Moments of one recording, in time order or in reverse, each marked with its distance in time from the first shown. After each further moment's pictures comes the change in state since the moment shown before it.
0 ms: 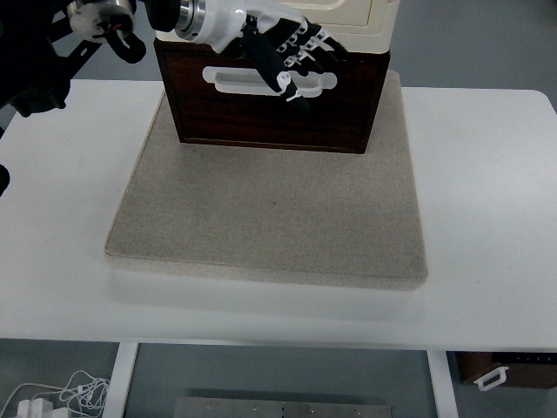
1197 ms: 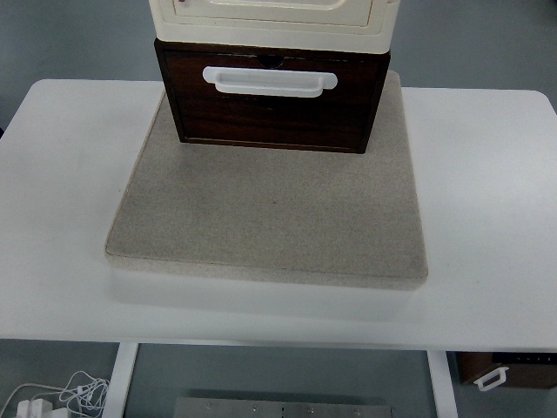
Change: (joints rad) left arm -0.072 0.043 -0.638 0.401 -0.220 0.012 -0.342; right arm 0.000 0.000 0.000 0.000 0.000 0.000 0.000
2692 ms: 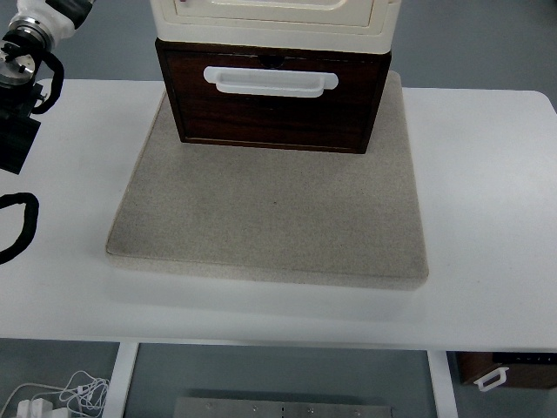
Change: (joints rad) left arm 0.304 -0.154 0.014 0.351 -0.303 0.439 -0.071; right arm 0.000 0.000 -0.004 -0.001 -0.001 0.000 0.000
